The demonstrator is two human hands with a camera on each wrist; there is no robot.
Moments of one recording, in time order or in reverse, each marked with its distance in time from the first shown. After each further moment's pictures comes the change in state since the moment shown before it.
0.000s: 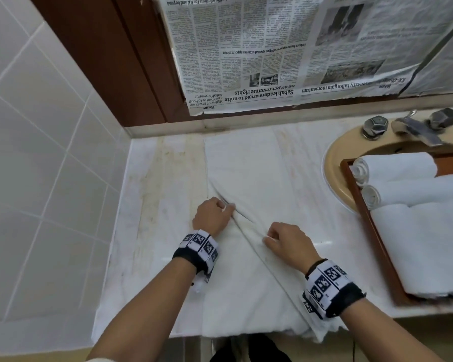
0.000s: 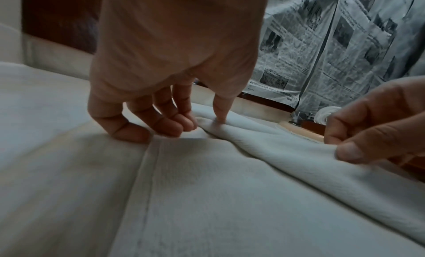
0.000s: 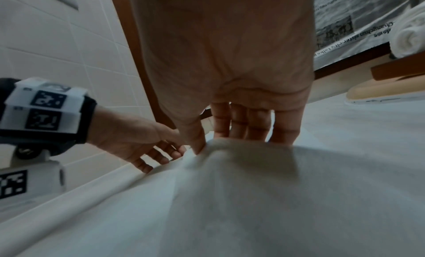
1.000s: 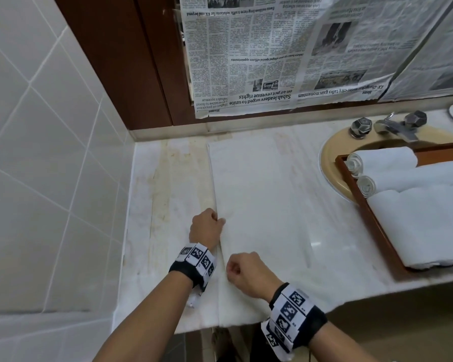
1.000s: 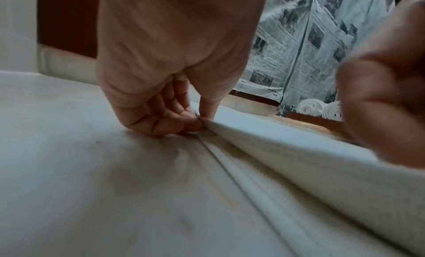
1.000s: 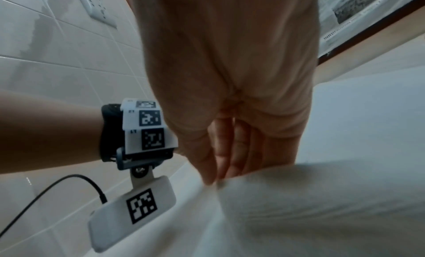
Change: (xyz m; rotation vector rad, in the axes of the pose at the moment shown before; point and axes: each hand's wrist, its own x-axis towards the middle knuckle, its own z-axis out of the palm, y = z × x) left_hand -0.027 -0.058 -0.025 -0.040 -0.016 0.047; right_hand -0.062 -0.115 0.081 0.147 -0.172 -0.103
